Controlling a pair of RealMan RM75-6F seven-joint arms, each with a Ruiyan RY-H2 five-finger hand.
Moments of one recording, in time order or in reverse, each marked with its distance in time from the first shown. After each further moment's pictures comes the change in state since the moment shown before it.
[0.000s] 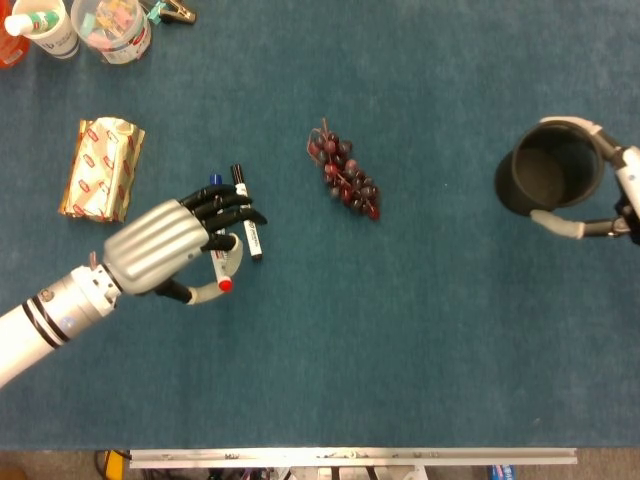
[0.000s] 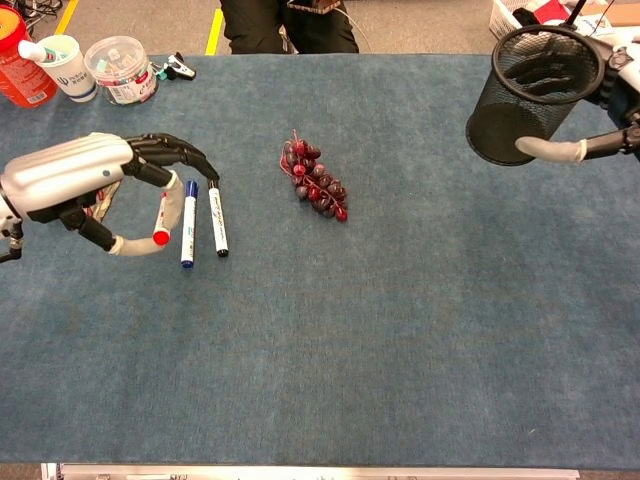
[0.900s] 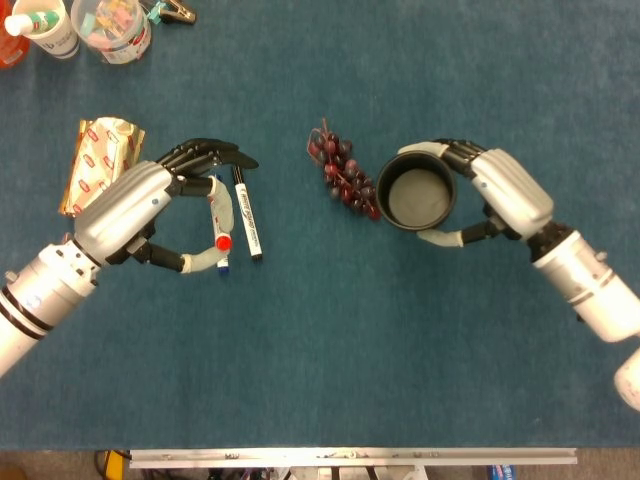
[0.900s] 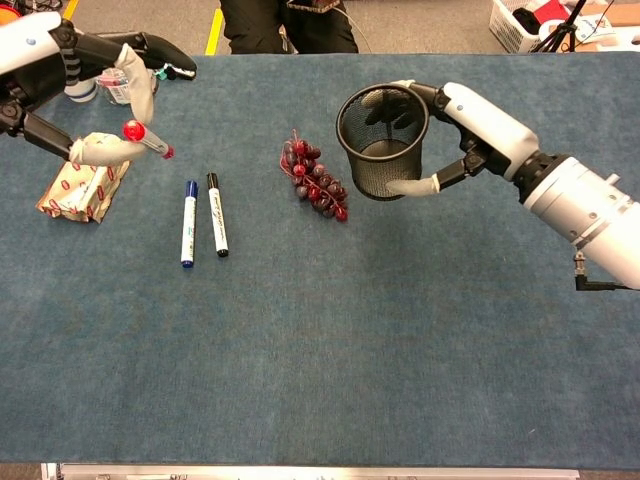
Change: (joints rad) left arm 0.021 0.204 -0.132 -0.299 -0.130 -0.027 -0.283; right arm 0.209 -0.188 0.010 0.063 -0.018 -0.187 -0.227
